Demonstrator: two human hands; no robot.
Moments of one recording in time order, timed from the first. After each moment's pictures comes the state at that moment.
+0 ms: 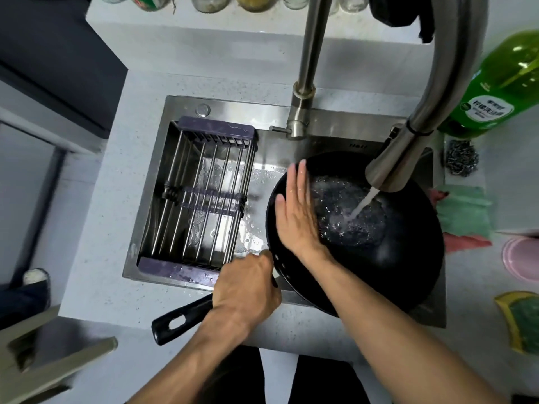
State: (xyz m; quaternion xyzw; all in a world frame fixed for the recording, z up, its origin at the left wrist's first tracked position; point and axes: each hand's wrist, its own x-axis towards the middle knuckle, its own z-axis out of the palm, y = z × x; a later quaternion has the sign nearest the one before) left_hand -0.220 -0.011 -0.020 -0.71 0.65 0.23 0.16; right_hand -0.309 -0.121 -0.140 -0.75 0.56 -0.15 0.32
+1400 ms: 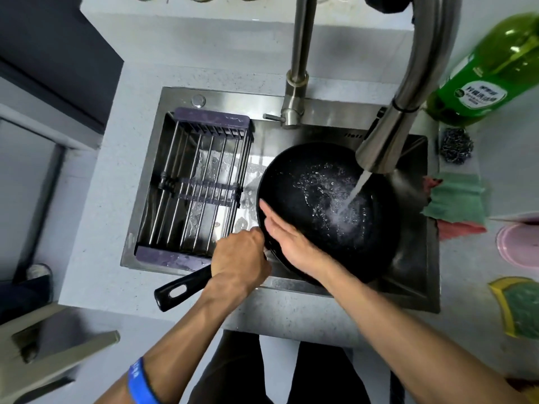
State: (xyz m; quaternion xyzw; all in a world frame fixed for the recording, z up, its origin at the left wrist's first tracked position) left_hand -0.216 -0.025 -0.049 -0.72 0.65 0.18 0.17; right_hand -0.339 -0.071 -0.088 -0.57 0.43 -0.06 0.69
